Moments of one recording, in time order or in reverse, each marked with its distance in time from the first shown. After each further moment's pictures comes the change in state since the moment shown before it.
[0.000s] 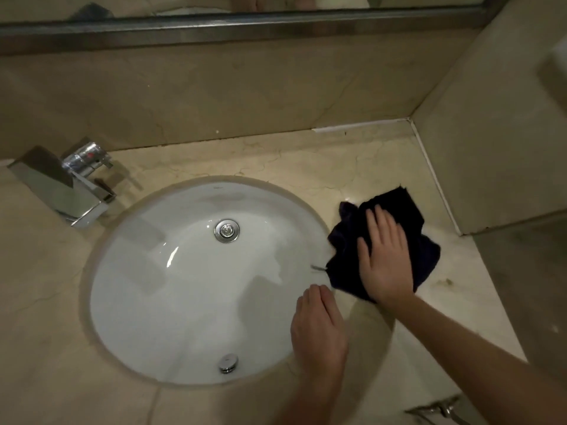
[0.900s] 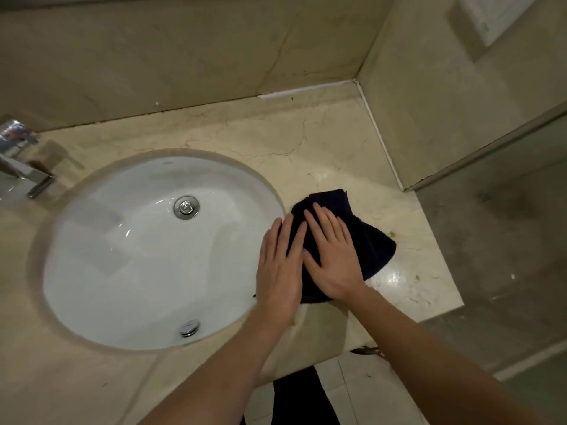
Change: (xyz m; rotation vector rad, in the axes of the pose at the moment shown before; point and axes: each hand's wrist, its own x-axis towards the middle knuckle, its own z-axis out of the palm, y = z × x) left_hand 0.014 -0.005 0.011 0.334 -0.253 0.599; right_hand -0.071 0.006 -0.011 0.114 -0.164 -0.117
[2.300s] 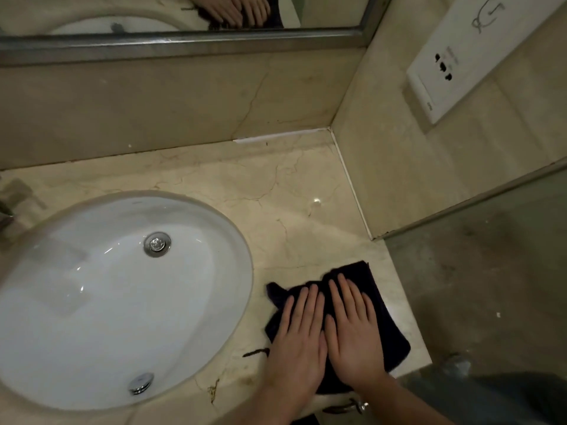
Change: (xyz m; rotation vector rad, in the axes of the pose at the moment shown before) left_hand -0.017 0.080 0.041 0.251 -0.266 0.180; right_hand -0.060 0.079 -0.020 -0.221 0.019 0.083
